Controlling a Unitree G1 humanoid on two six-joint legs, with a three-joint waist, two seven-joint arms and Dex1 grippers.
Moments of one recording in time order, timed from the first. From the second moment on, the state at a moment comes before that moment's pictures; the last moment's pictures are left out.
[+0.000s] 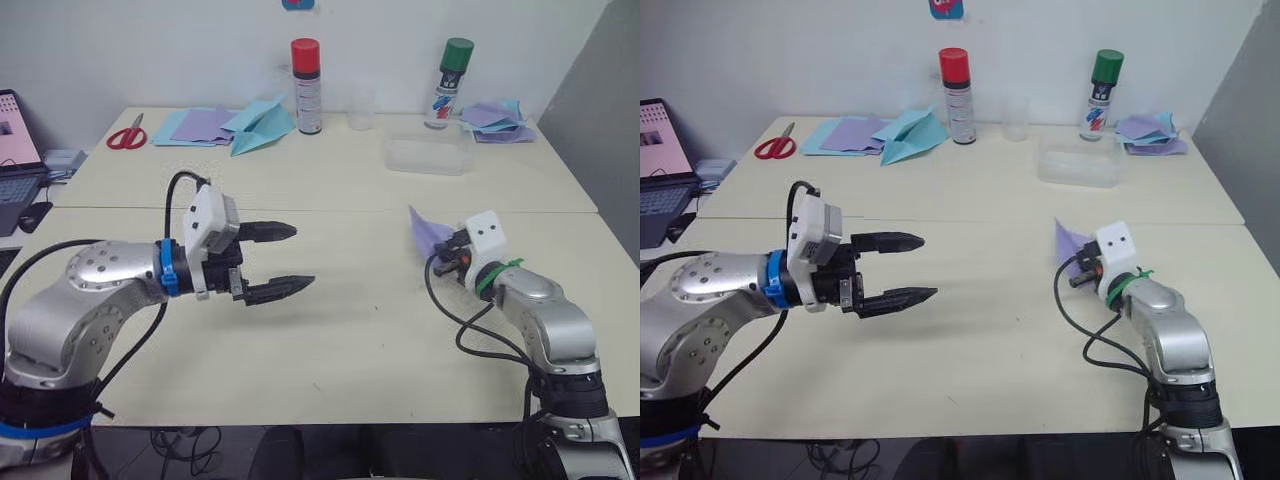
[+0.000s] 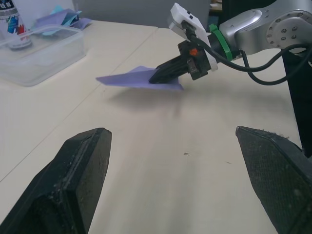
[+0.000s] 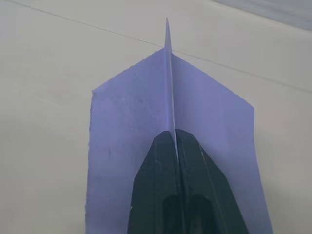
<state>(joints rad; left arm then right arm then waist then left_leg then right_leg) -0.40 0.88 0.11 -0.43 -0.75 0.68 -0.97 -0.37 -0.38 -0.09 -0.21 0.14 0.87 0.35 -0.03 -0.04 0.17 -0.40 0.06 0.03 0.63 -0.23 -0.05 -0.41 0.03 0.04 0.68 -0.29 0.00</state>
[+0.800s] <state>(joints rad) -0.44 0.88 0.07 -0.40 -0.72 0.69 -1.04 -0.28 -0.26 -0.17 -0.31 0.18 1.02 0.17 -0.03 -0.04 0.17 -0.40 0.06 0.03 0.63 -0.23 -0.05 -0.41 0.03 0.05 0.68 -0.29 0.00</state>
